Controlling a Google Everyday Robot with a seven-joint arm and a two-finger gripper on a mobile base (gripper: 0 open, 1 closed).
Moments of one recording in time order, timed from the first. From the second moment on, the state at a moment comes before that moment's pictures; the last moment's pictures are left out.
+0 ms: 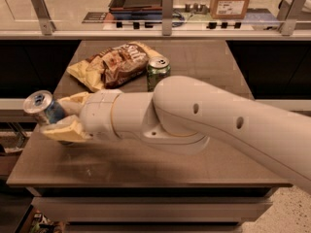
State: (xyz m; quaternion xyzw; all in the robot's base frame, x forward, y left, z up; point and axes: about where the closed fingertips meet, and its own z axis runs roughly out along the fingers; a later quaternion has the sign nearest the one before) arm 0.429 0.195 0.910 -0.55 0.57 0.31 0.53
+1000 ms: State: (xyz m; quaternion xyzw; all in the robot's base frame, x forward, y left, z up) arm 0.447 0.142 0.935 -0.61 0.61 0.20 0.46
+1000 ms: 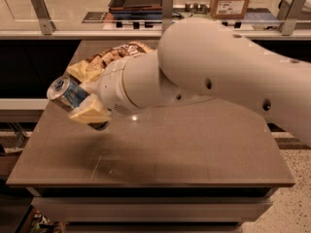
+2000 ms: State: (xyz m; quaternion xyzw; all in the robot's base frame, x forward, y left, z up) arm 0.437 0.146 0.921 -0.65 0.66 0.10 0.36
